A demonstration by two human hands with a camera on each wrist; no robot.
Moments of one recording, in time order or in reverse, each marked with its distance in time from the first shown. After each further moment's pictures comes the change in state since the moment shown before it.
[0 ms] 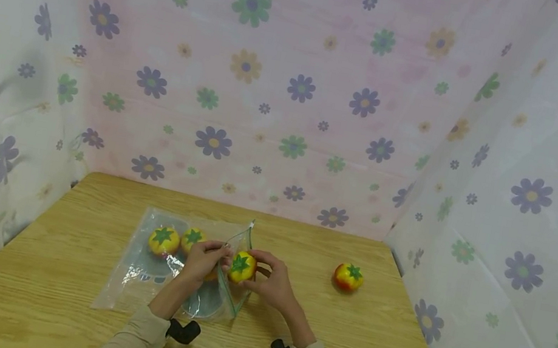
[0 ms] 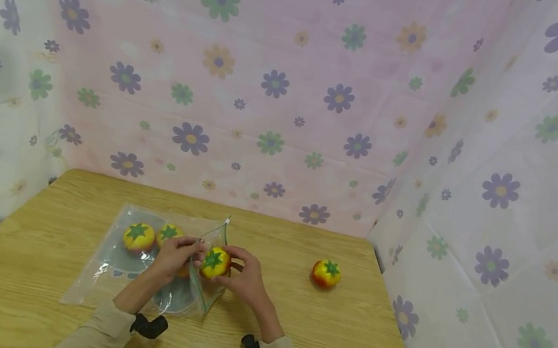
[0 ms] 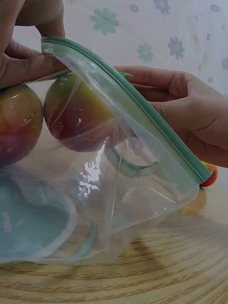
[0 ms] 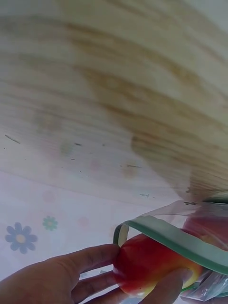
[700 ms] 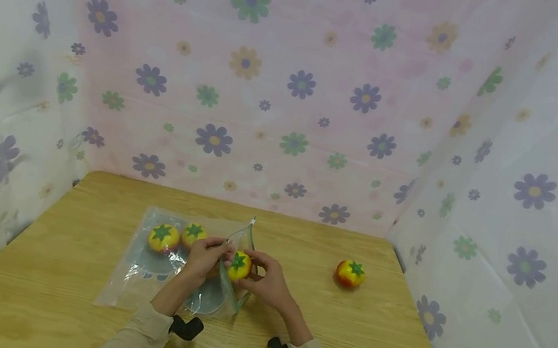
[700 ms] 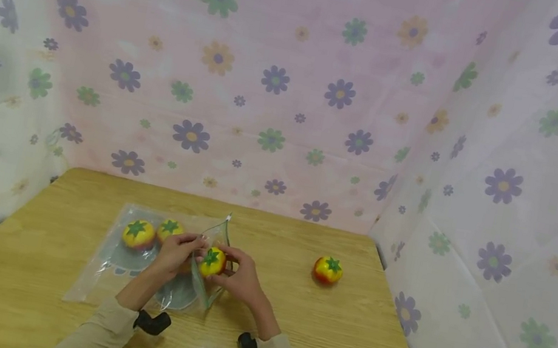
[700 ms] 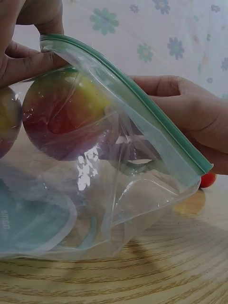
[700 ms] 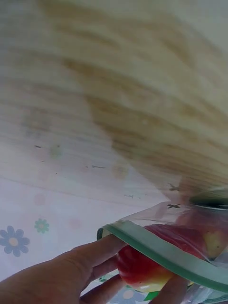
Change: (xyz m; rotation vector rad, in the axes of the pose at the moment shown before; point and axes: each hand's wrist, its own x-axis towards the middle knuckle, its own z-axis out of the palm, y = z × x) left_hand 0.001 0.002 0.001 0.036 0.030 -0.001; right_hand 0.001 0.003 0.010 0.066 -0.066 0.051
